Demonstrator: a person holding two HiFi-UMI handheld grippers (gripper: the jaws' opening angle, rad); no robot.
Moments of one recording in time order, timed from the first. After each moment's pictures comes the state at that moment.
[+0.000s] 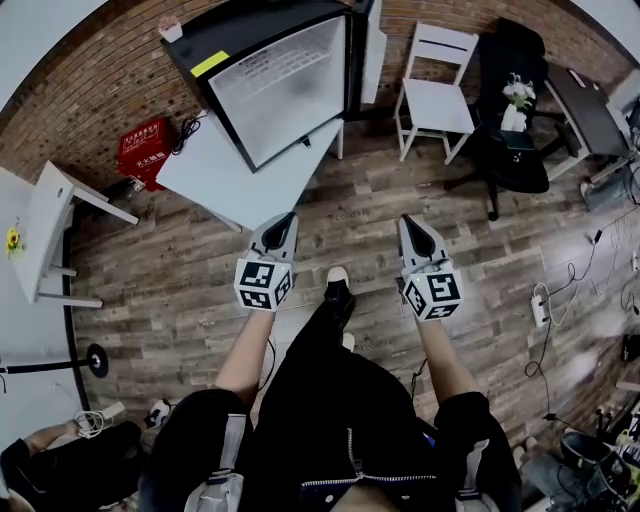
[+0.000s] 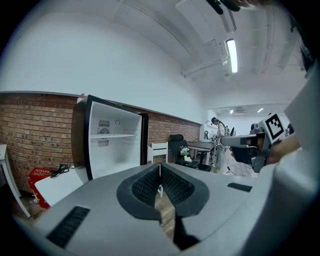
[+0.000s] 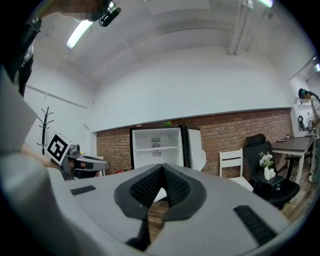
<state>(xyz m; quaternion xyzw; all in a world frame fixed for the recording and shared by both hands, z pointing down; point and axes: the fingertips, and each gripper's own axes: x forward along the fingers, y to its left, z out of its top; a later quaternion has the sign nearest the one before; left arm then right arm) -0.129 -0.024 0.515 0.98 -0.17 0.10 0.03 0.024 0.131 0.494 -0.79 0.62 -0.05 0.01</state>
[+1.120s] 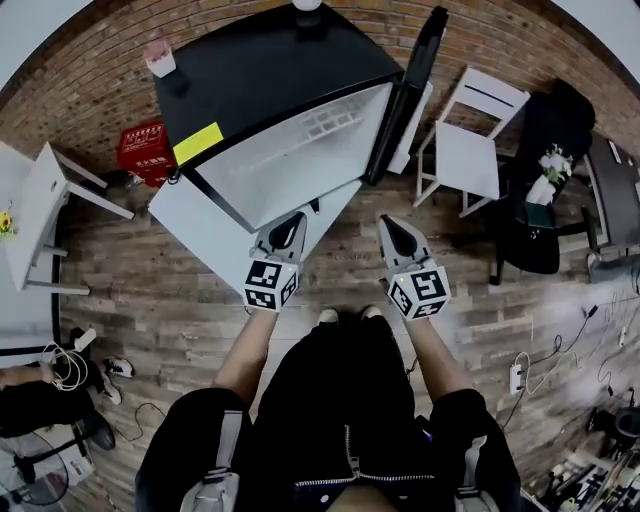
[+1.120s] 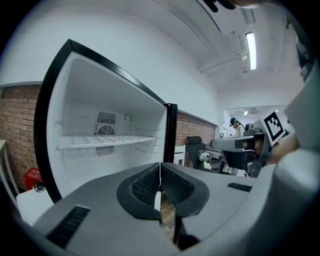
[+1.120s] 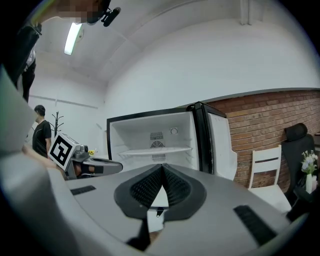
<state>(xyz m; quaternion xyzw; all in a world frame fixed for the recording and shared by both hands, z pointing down) 0.028 -0.222 0.514 0.97 -0.22 0.09 0.05 0.154 -0.129 0.492 -0.70 0.71 -0.07 -0.01</state>
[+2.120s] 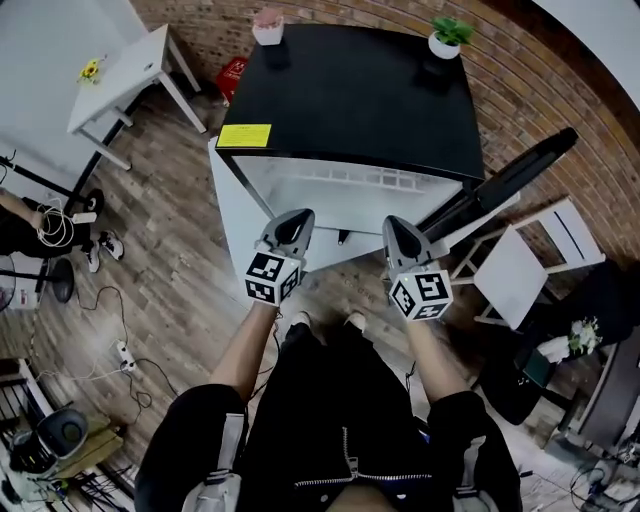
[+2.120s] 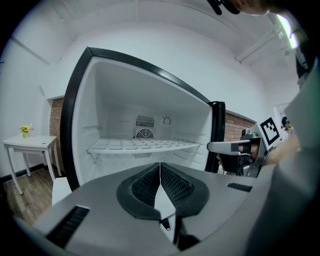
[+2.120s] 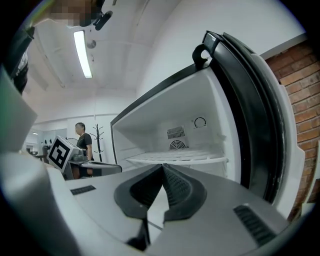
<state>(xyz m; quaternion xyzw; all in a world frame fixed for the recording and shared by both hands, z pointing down) 0.023 -0.294 0.502 0.88 -0.47 0.08 0.09 0.178 -0.286 0.487 -0.48 0.87 -0.10 0.00</state>
